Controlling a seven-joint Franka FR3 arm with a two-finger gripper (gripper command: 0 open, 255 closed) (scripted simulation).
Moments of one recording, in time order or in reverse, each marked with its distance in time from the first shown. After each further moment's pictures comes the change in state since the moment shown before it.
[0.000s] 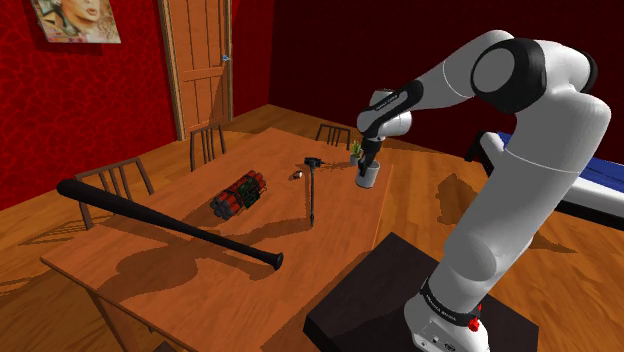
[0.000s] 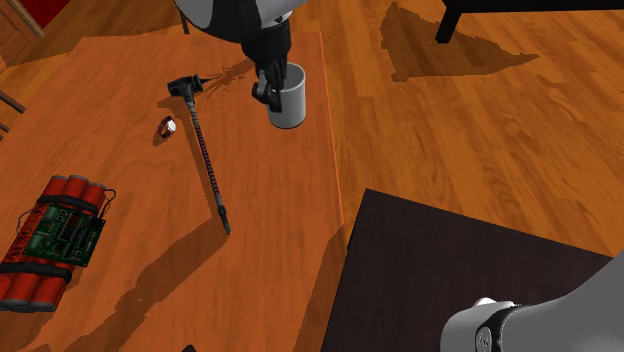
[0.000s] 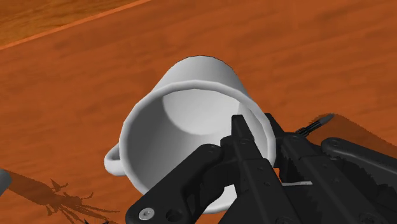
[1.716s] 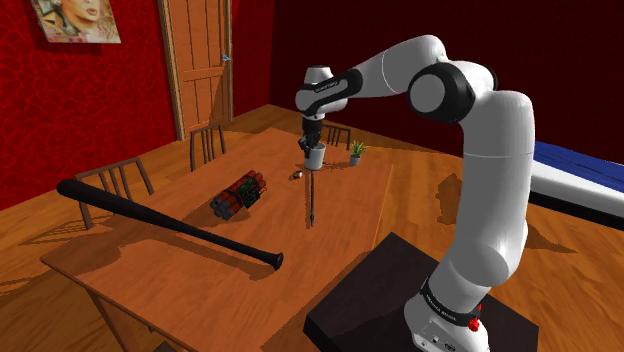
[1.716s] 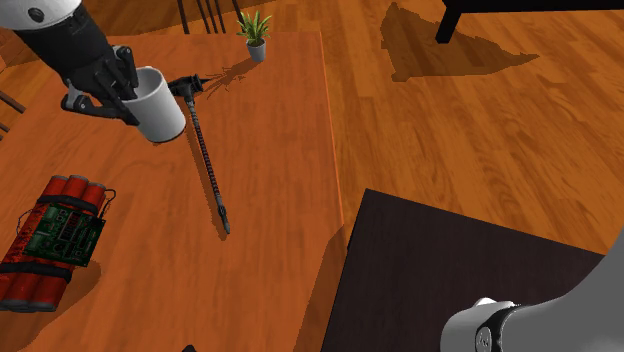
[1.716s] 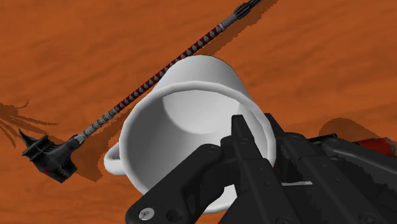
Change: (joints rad) arm 0.170 0.347 0.150 0.593 0.054 -0.269 0.293
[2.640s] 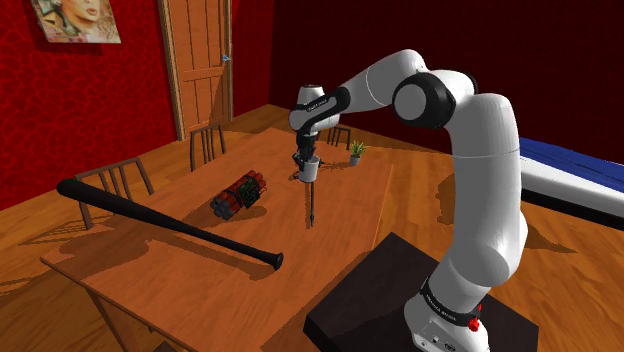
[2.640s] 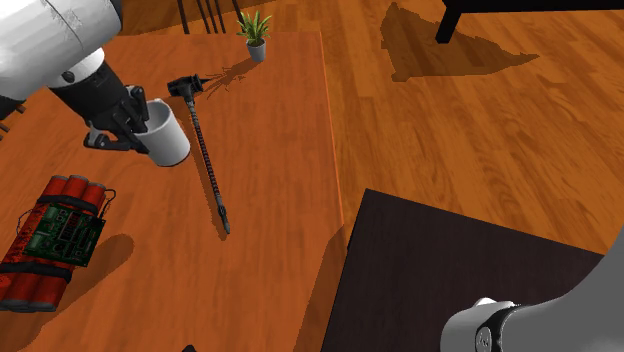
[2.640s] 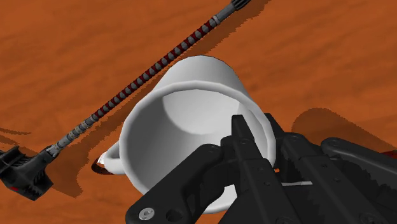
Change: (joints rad) arm 0.007 0.104 0.012 -0.016 0.011 0.117 0.020
